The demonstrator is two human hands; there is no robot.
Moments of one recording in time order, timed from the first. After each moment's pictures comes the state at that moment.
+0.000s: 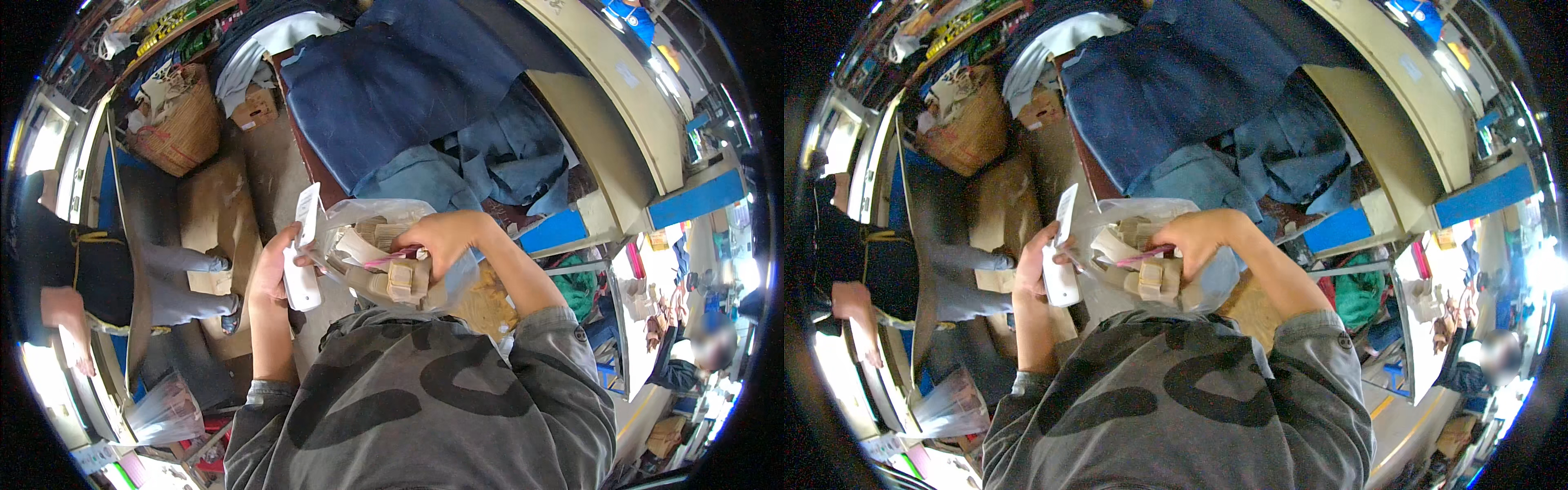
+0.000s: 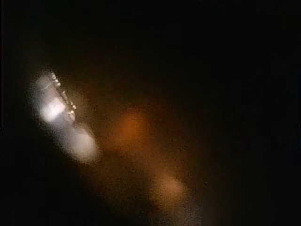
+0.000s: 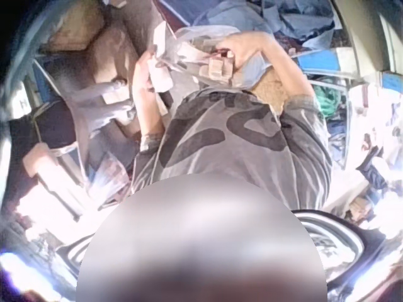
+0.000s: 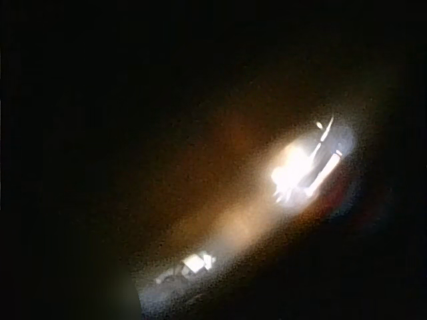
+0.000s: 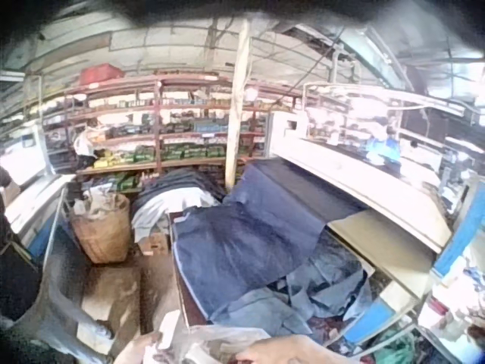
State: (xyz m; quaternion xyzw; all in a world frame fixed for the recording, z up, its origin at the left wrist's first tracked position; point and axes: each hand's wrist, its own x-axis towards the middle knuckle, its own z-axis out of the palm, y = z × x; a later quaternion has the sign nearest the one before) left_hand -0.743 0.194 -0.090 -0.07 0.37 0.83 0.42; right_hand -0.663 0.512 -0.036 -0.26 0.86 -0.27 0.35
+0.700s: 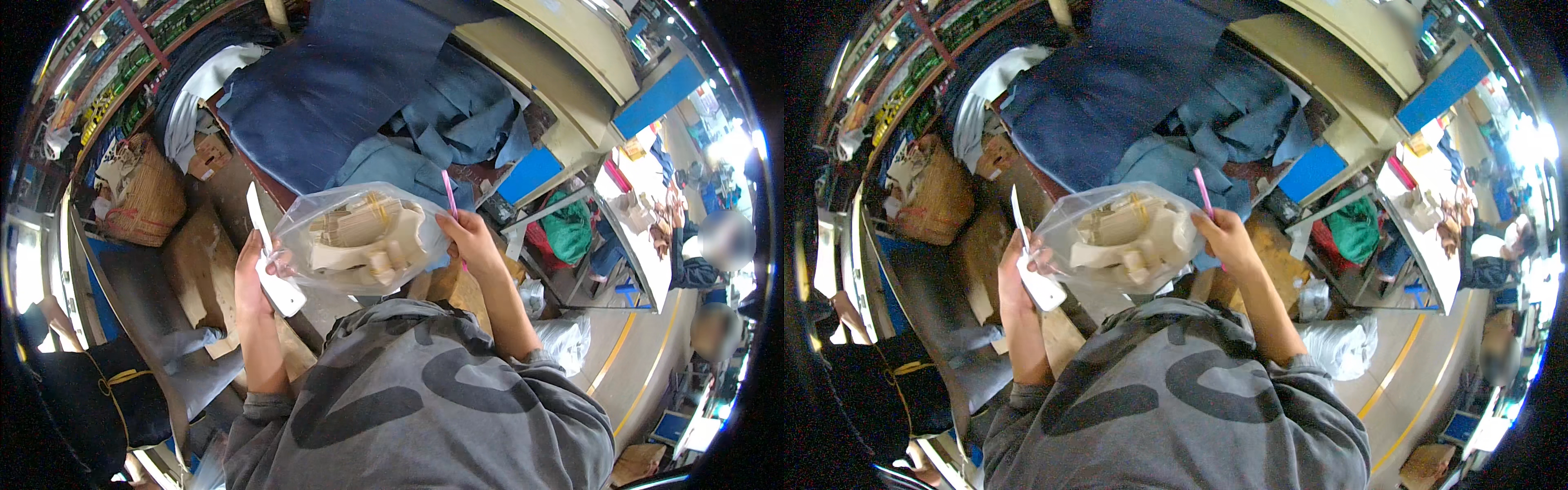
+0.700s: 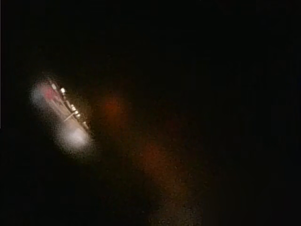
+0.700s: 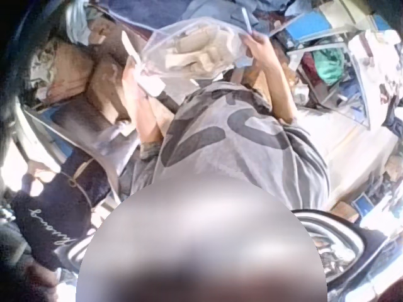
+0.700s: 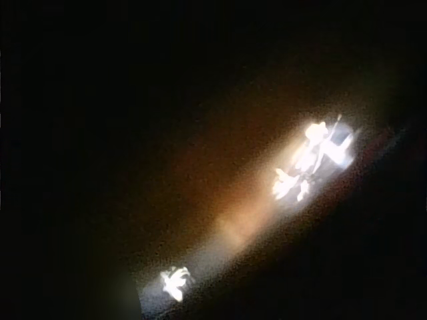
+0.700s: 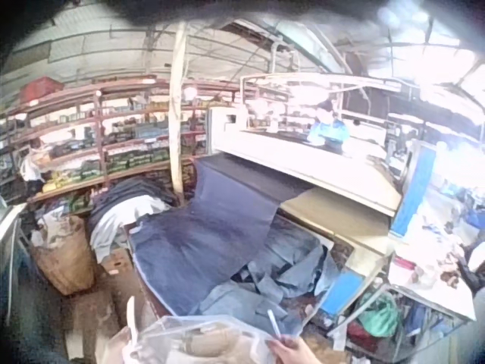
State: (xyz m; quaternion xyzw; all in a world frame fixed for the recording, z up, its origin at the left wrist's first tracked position) left_hand -0.761 0.210 -0.067 0.02 0.44 0.81 0.38; right_hand -0.522 0.494 -0.108 0.34 0.59 -0.71 -0.16
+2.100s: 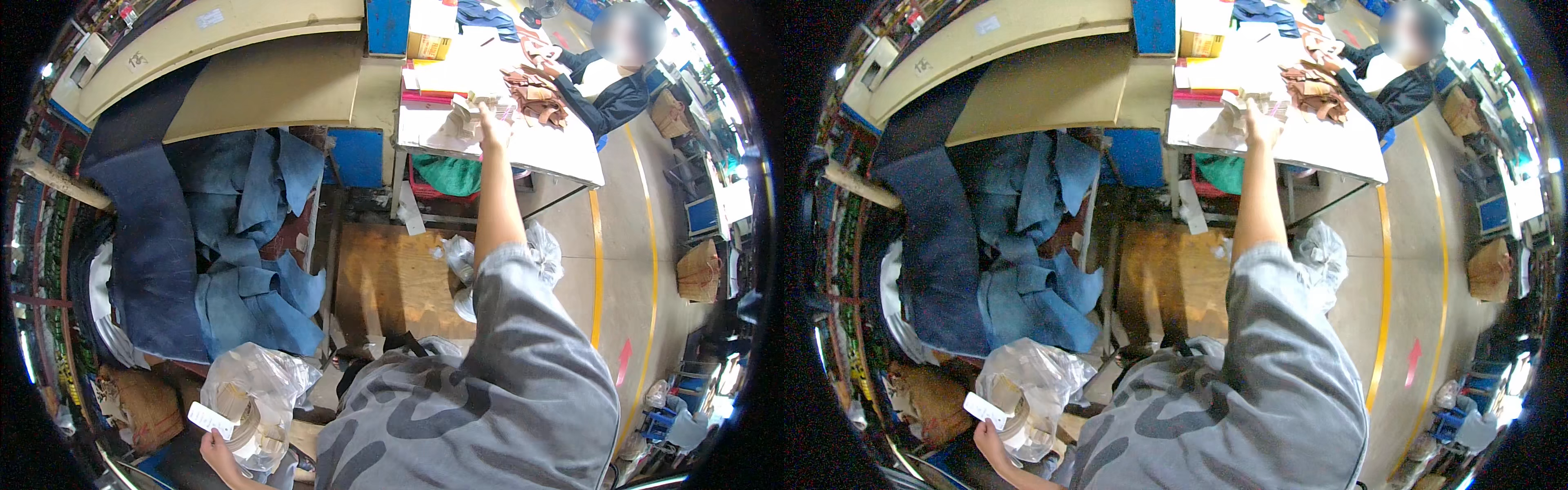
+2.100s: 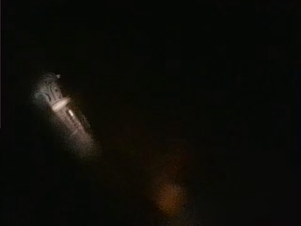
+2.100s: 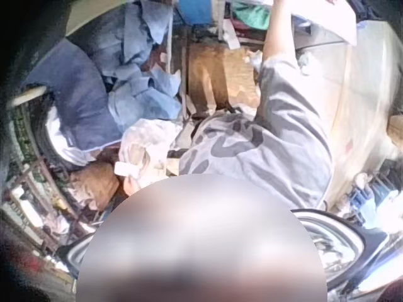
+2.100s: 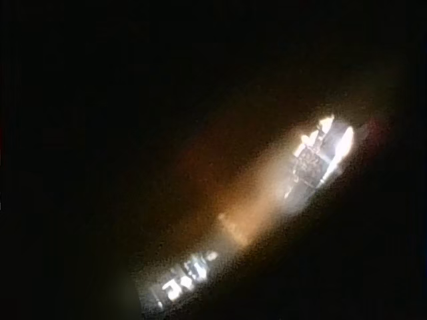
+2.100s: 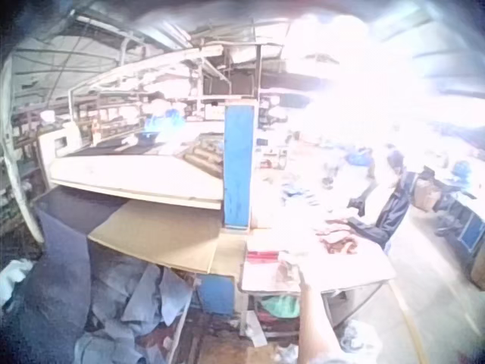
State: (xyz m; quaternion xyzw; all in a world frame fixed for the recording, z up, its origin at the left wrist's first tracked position) left_hand -0.679 0.278 -0.078 0.26 0.94 0.20 0.11; right_hand -0.069 0.989 -0.157 0.84 0.26 -0.25 -0.41
